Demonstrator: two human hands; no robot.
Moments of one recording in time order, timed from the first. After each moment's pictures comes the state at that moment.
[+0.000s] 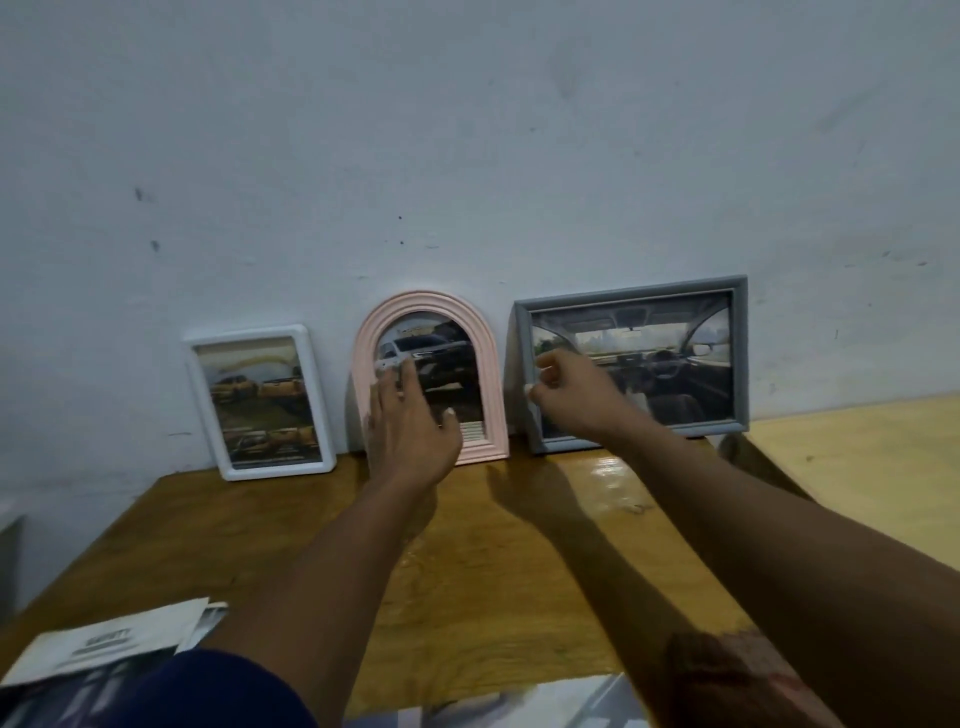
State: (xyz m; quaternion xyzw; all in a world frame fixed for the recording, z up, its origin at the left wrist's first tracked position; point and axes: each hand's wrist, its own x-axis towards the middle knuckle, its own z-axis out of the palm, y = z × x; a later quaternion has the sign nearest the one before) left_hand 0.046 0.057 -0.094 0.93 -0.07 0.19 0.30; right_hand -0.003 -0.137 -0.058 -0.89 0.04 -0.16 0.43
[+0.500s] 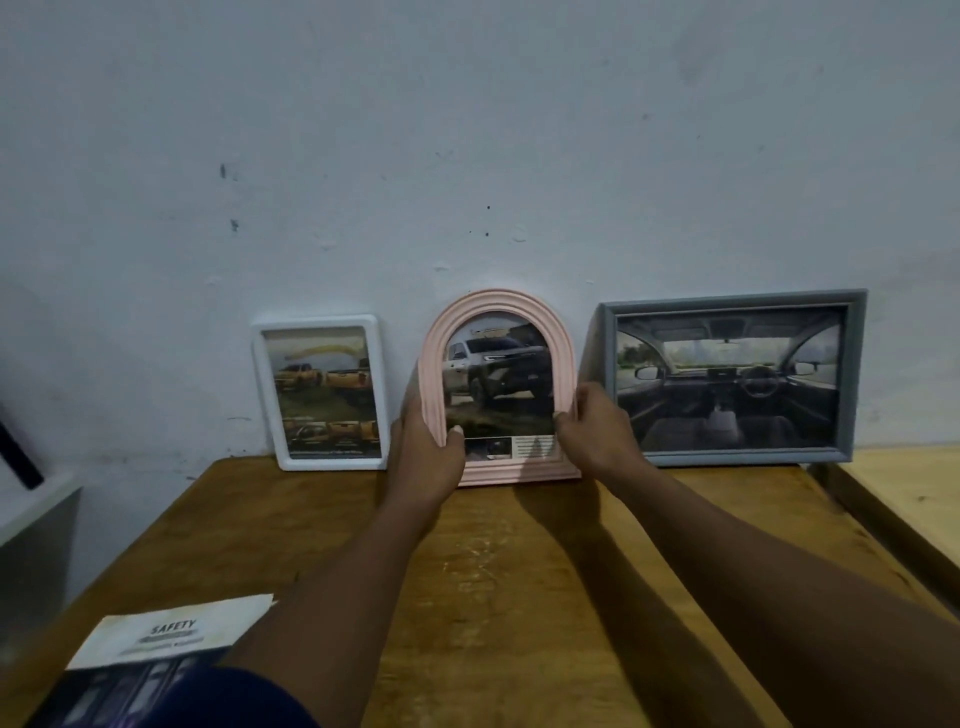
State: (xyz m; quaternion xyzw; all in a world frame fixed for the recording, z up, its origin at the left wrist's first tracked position) left_hand 0.081 0.126 -0.127 0.84 -0.02 0.14 0.53; right_hand 0.044 -0.069 -0.098 -0.86 0.11 -0.16 0.47
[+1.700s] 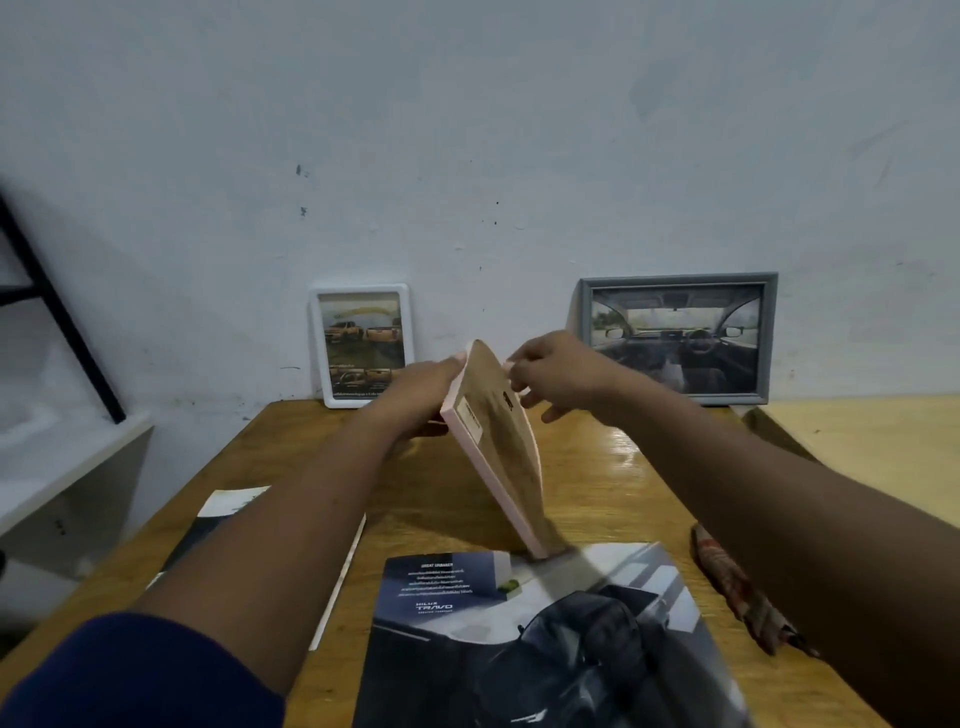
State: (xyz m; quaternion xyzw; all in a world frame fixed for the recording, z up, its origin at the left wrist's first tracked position) left_hand -0.073 0.168 -0.029 0.84 -0.04 -0.09 0.54; right_hand -0.121 -0.011 -0.002 -0.90 -0.04 -0.02 0.43
